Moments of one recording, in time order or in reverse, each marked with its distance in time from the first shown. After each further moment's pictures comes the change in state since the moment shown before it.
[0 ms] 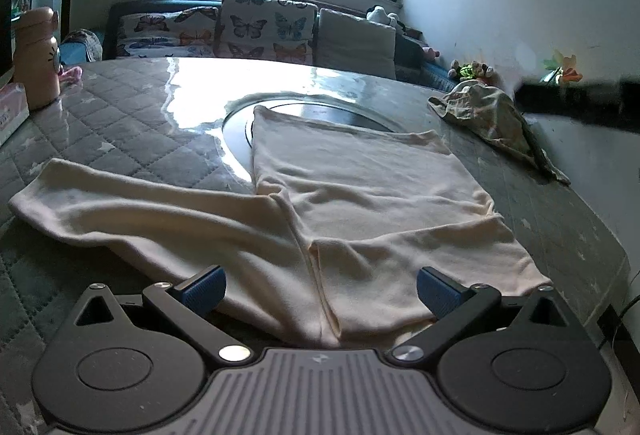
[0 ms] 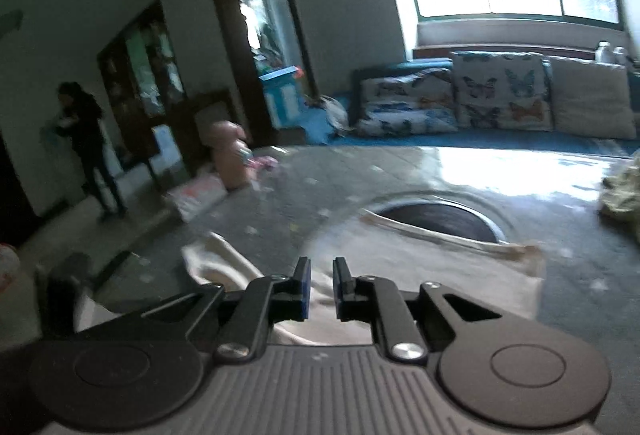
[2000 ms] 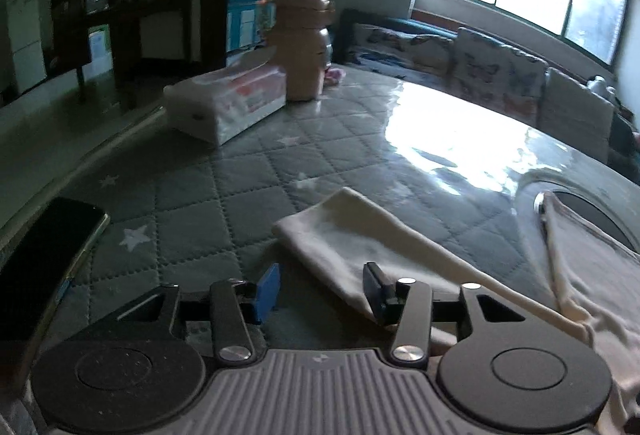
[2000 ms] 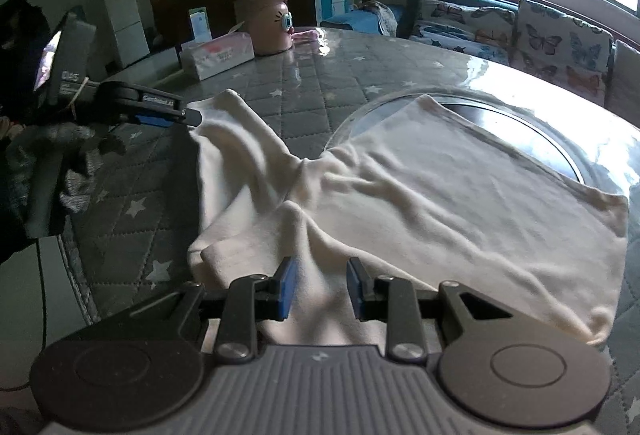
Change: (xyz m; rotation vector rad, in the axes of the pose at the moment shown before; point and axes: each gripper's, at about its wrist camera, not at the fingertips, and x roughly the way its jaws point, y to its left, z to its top) left arm -0.005 0.140 0.021 -0.352 -0.073 0.609; right arm 0.104 0.029 -0.065 -0.219 0.279 0.078
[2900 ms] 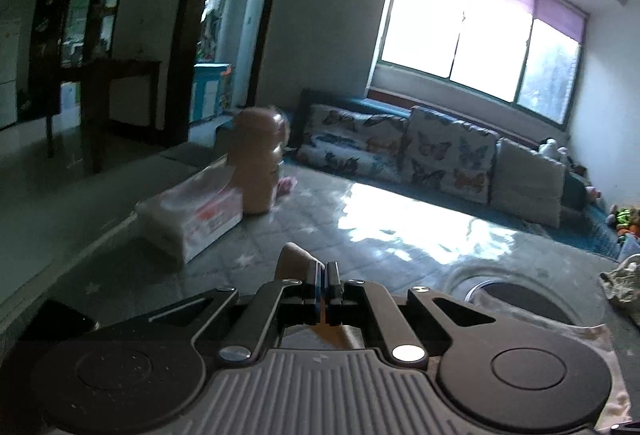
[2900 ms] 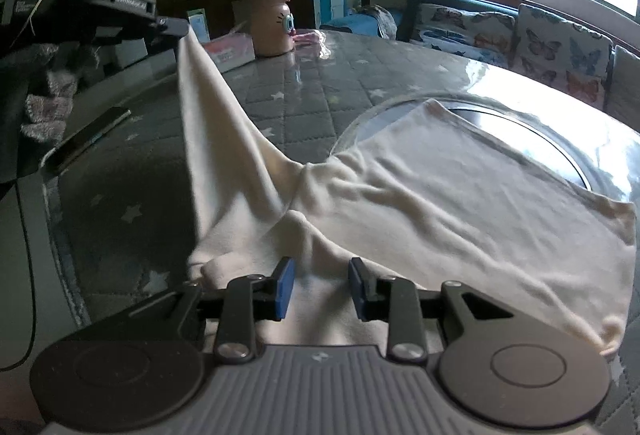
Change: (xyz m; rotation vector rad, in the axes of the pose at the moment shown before) left arm -0.073 -0.013 0.051 0.013 -0.254 -0.185; right arm 0.009 0.006 0.003 -0.009 -0.018 -0.018
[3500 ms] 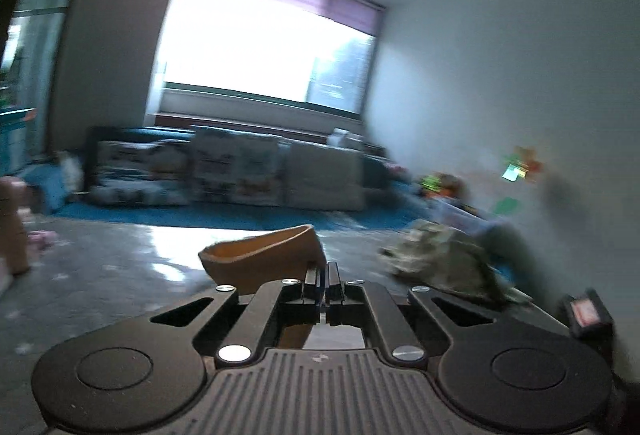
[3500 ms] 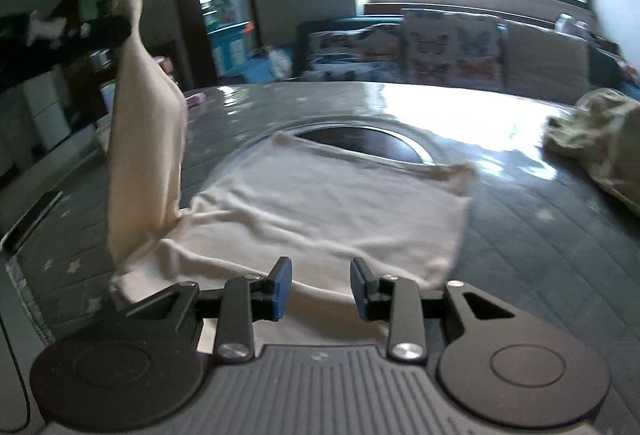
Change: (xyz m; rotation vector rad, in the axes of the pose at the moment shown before) left arm -0.066 -0.167 -0.017 0.246 0.004 -0.639; right arm -0.091 -0.087 -0.038 0.271 -0.124 -0.194
